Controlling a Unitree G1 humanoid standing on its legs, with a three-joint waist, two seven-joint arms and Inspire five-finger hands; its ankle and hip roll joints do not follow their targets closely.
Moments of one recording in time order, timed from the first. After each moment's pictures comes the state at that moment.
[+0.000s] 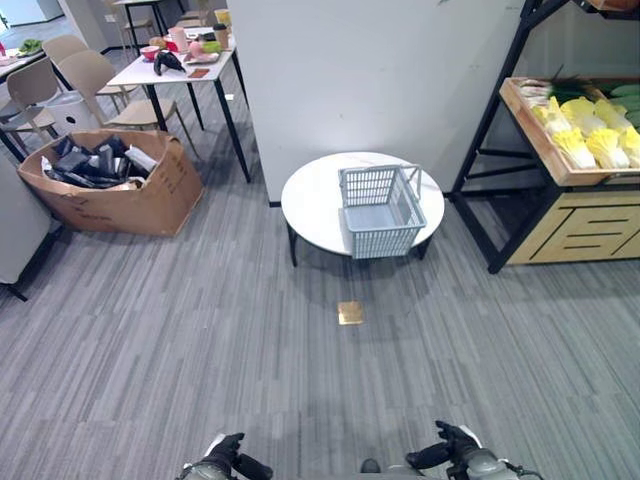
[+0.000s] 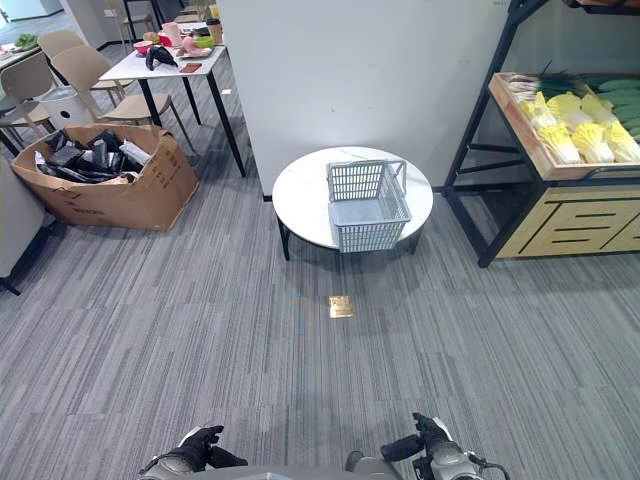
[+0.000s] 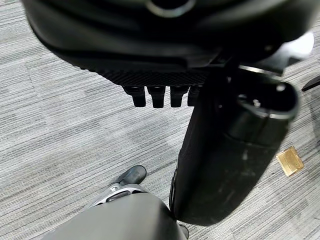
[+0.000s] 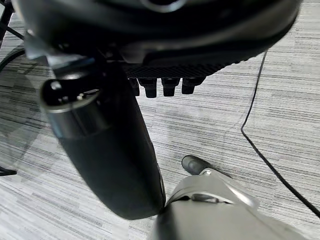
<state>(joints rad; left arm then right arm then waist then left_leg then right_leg) -0.07 0.19 -0.22 1.31 0.12 0.02 0.07 -0.06 -0.26 0.18 1.28 0.01 -0.01 -0.03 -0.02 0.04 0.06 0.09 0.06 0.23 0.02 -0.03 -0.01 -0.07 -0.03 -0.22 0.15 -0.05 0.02</state>
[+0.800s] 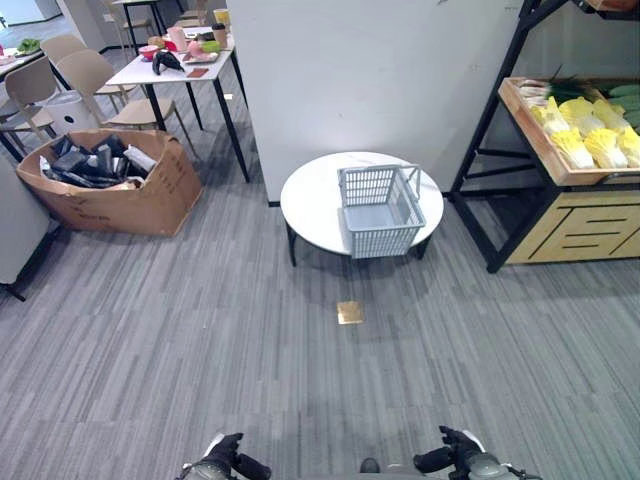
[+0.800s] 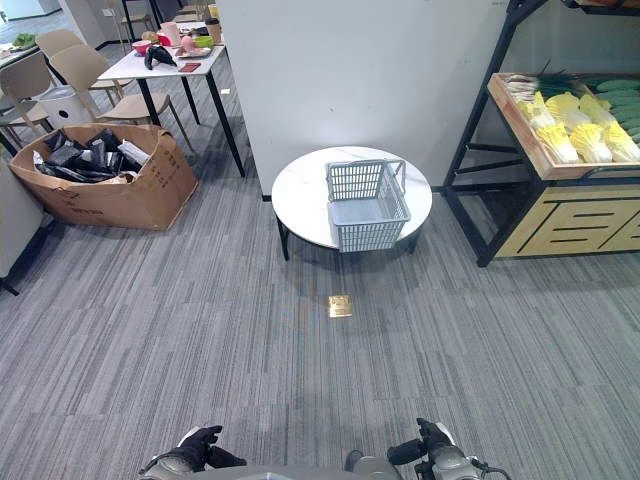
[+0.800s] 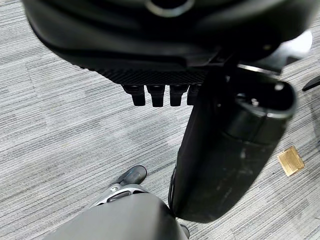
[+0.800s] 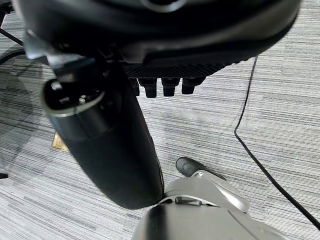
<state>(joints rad) -0.07 0.19 -0.22 1.31 0.12 0.02 0.07 -0.06 -0.26 0.18 1.30 0.01 -0.01 -0.03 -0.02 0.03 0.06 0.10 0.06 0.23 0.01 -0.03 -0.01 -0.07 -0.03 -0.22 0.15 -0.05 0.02</state>
